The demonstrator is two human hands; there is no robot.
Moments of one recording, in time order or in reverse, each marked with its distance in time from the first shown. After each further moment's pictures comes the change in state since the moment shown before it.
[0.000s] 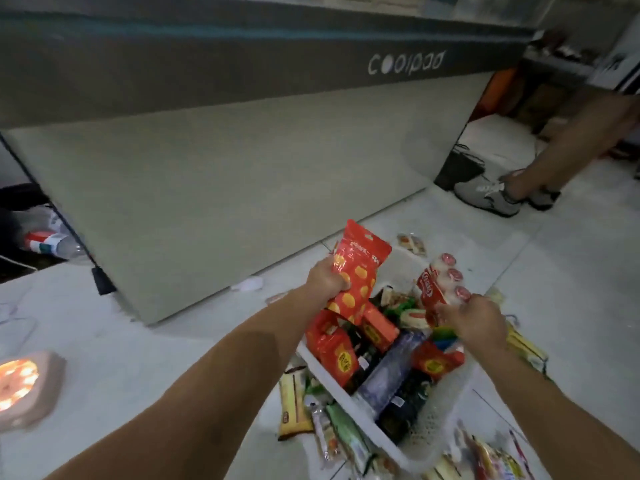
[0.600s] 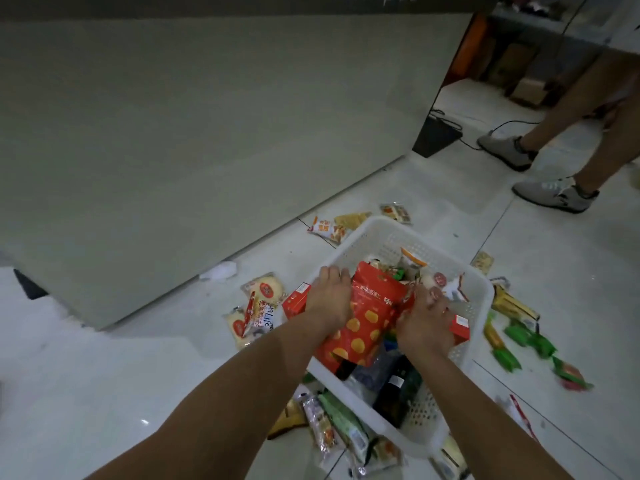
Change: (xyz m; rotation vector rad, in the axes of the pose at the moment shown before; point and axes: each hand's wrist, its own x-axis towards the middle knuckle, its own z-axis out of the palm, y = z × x) left_hand 0.029 -0.076 0.067 1.107 -0.024 0.462; right_hand -0.025 0.019 0.114 -0.265 -0.023 0.020
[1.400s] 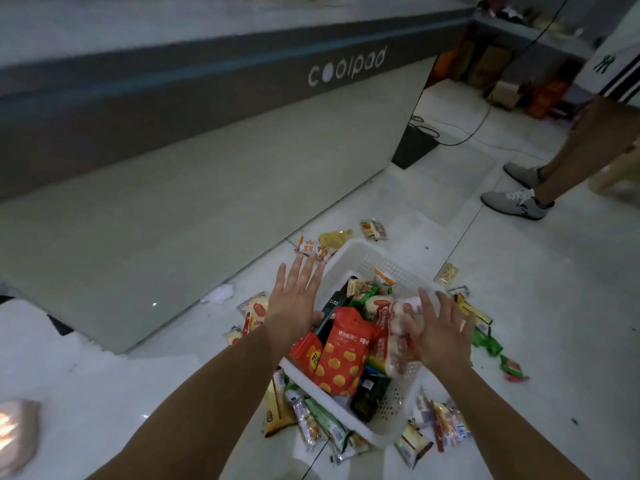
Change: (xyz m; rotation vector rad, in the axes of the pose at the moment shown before) left_hand -0.037 -0.001 -0.127 0.278 -0.057 0.023; right_hand -0.018 0.034 -0.143 -0.219 -0.052 -0.199
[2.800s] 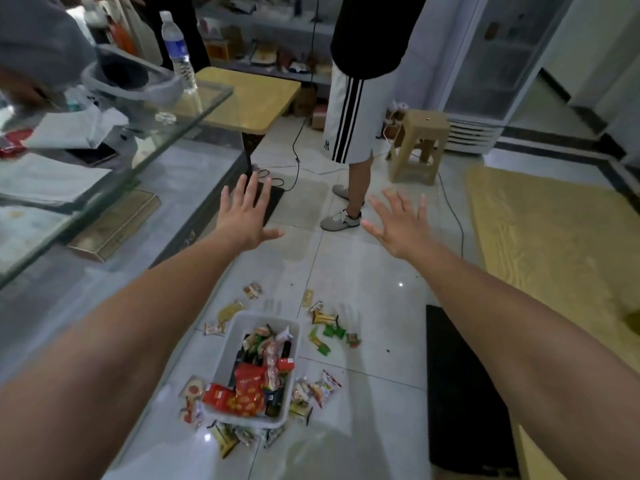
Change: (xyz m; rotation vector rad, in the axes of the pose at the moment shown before) left_hand -0.016 0.257 -0.670 0.105 0.140 0.282; right_hand -0.098 0.286 -0.647 0.016 0.110 0.070
